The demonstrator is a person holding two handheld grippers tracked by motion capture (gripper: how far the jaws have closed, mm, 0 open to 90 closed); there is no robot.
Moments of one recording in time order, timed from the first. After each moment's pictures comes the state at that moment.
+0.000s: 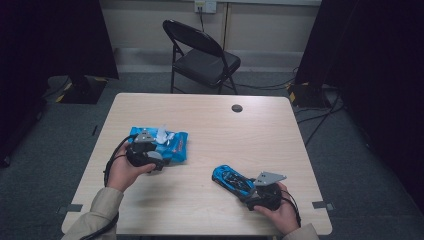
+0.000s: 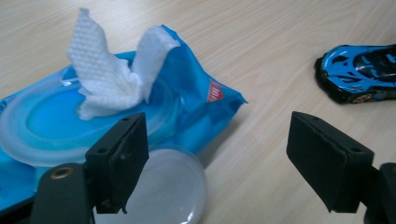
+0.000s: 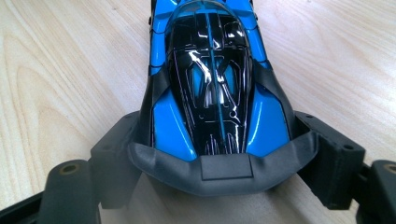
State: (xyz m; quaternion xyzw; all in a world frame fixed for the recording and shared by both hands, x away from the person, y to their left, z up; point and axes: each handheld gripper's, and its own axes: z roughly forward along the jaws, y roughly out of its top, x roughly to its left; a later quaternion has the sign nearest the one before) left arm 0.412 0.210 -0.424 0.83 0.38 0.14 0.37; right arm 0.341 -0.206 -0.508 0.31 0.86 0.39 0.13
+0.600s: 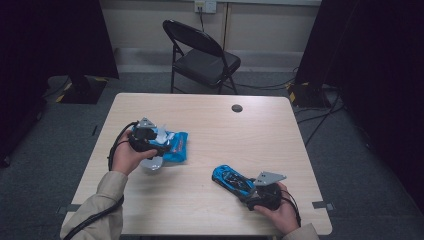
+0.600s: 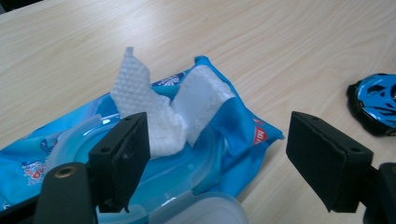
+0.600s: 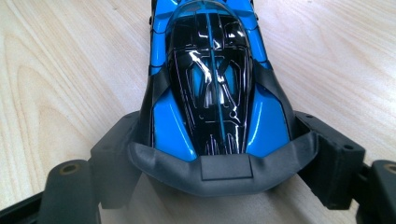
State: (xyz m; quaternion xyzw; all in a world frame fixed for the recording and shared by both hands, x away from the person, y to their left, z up) left arm 0.448 0.212 -0.419 0.82 0.40 0.15 0.37; right arm 0.341 -0.206 -0.508 0.31 0.86 0.39 0.13
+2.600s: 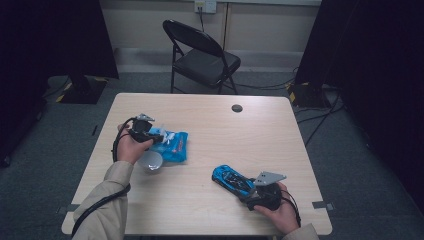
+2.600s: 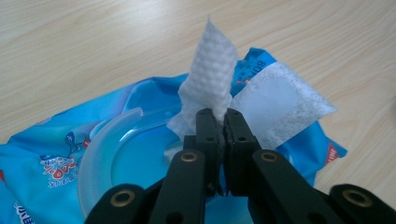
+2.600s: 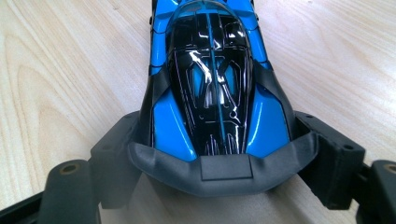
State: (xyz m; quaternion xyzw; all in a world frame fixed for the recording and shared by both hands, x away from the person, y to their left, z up) left arm 0.480 0.223 -0.433 0.81 0.45 0.12 0.35; right arm 0.341 -0.206 -0.508 0.31 0.86 0.39 0.13
